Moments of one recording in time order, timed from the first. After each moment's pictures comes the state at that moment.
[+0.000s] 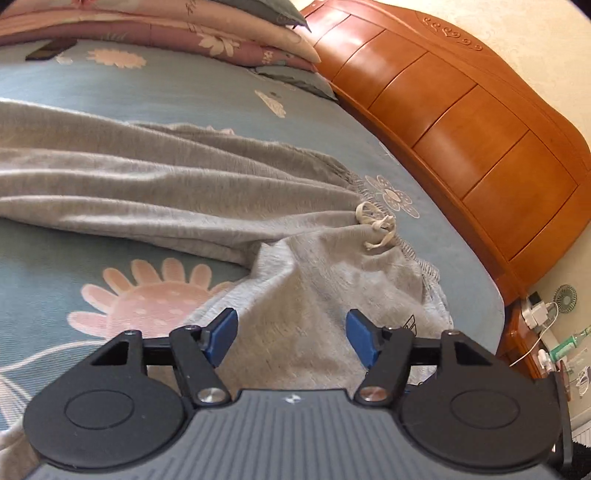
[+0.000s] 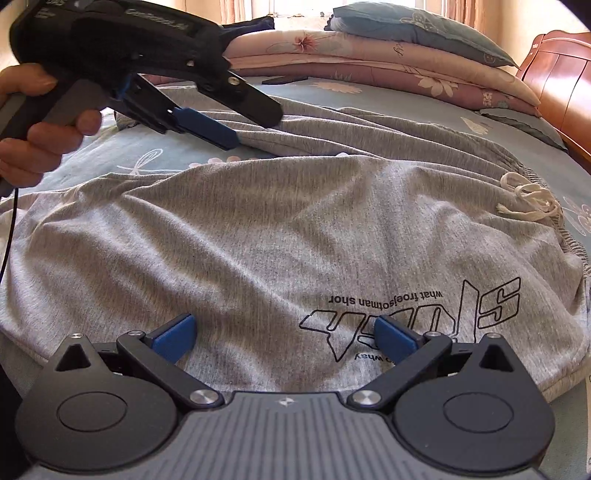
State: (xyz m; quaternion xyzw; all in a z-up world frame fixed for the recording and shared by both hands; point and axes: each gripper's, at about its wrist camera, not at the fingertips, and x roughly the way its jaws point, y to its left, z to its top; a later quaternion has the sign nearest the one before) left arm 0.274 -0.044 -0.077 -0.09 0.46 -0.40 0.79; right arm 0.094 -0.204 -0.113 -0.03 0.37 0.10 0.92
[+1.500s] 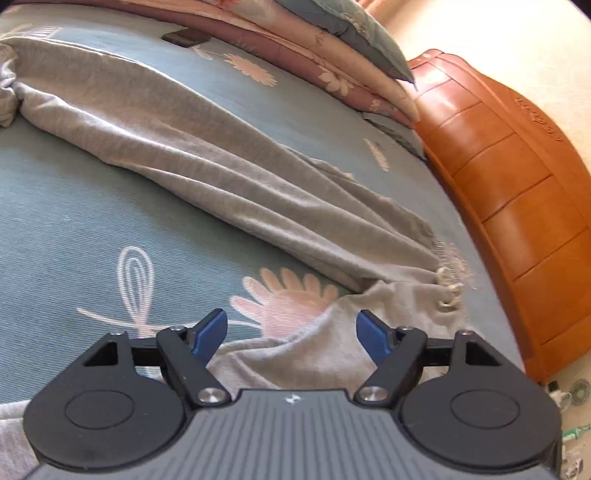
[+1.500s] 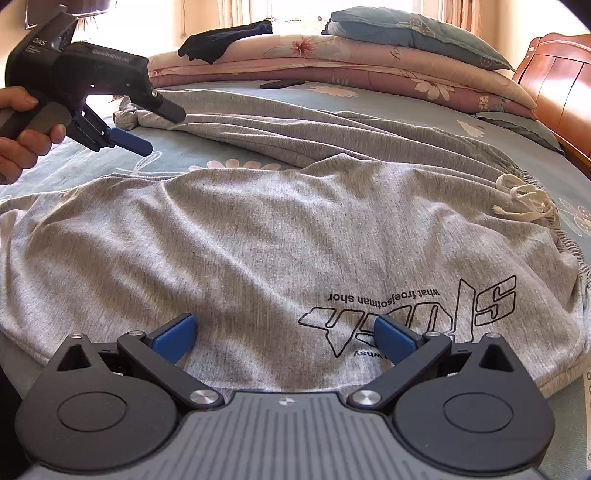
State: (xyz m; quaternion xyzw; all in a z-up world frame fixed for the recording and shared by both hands) left arm 0.265 0.063 -0.064 -0.19 0.45 -0.28 0.83; right arm 0.090 -0.202 -0.112 -0.03 0.37 0.10 0.92
